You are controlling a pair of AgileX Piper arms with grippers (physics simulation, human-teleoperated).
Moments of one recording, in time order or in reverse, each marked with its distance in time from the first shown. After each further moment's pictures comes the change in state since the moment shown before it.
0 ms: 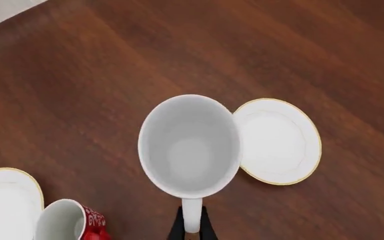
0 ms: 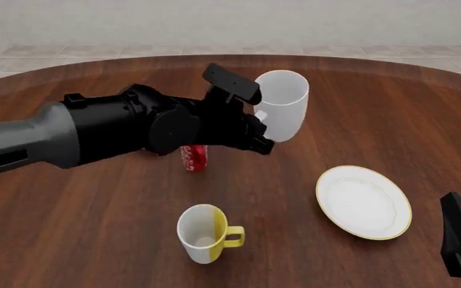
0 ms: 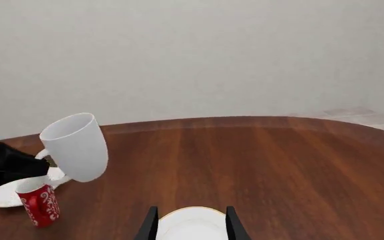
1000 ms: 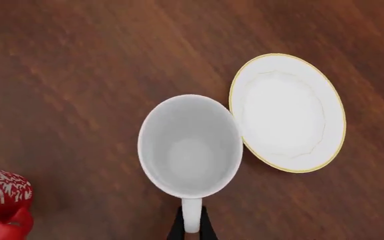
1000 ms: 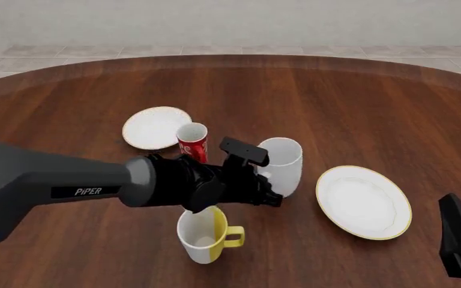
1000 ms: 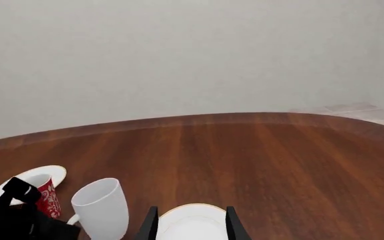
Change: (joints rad) left arm -0.052 0.245 0.151 -0.244 -0.235; right arm -0.001 0.000 0.003 0.010 0.010
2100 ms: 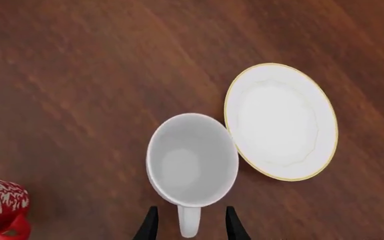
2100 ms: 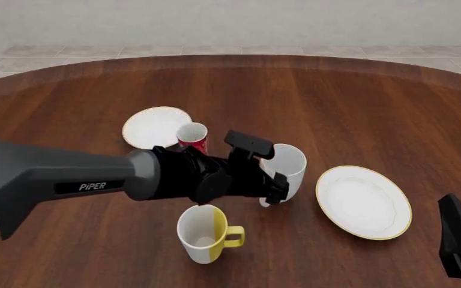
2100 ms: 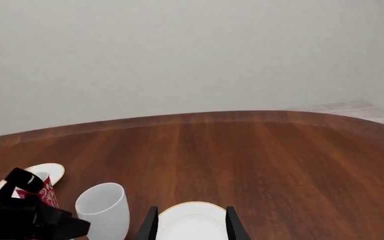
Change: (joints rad) left arm -0.005 0.009 -0.063 0.050 -0.014; right arm -0.004 0.000 0.000 0.010 -0.005
